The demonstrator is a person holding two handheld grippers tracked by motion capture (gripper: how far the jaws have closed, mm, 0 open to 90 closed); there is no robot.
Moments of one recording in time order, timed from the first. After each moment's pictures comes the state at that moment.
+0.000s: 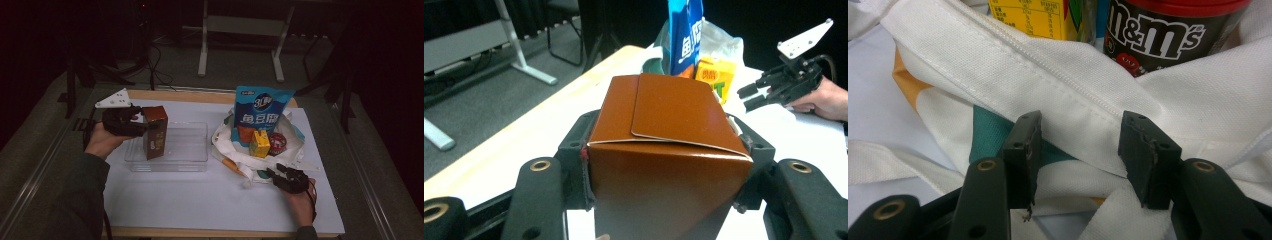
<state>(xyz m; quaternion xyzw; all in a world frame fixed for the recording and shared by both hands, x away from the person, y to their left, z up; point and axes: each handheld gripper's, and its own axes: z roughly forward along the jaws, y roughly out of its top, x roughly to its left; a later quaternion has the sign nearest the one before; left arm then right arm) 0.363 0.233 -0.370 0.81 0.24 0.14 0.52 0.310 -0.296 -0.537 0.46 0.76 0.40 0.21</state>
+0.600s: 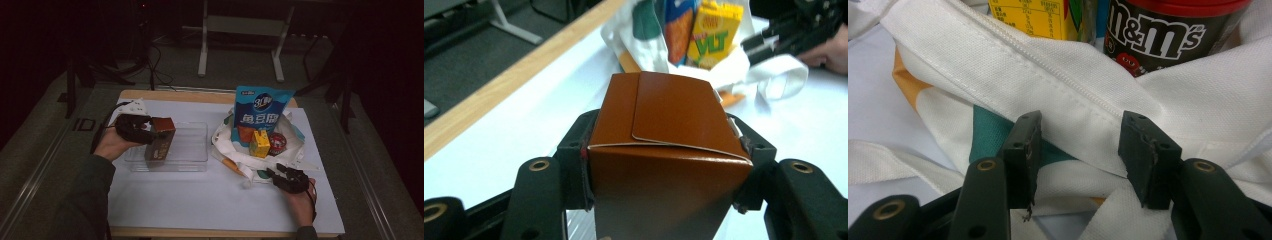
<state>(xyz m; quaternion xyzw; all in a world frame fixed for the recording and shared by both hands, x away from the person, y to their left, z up) 0.370 0.206 -0.395 0.86 0.23 0.11 0.45 0.310 -0.296 -0.537 0.46 0.76 0.40 0.21</state>
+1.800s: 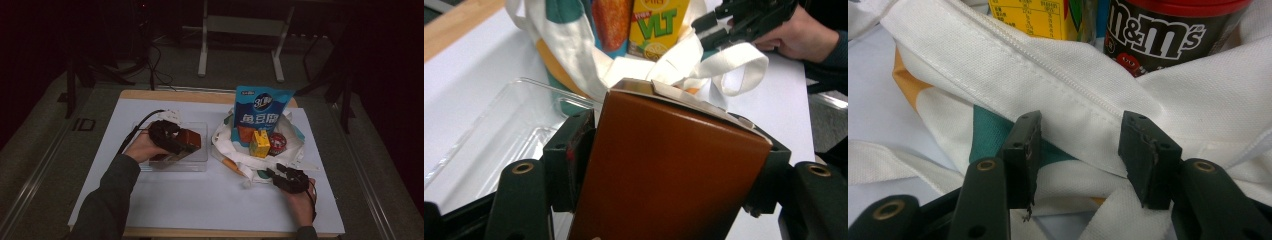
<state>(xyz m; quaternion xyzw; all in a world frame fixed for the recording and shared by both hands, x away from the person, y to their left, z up) 0.384 0.132 -0.423 0.89 0.18 0.02 0.43 0.310 -0.296 -0.537 0.46 0.76 0.40 0.21</state>
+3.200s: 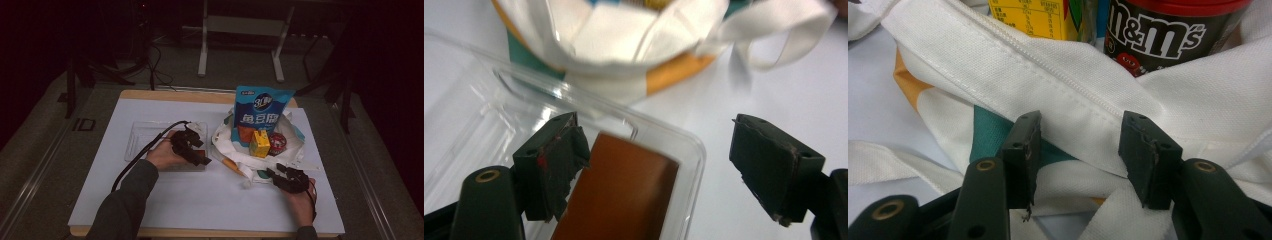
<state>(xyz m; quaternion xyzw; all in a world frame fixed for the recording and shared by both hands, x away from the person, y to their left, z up) 0.387 0.079 -0.452 0.91 0.21 0.01 0.36 0.310 -0.297 -0.537 0.46 0.76 0.40 0.21</state>
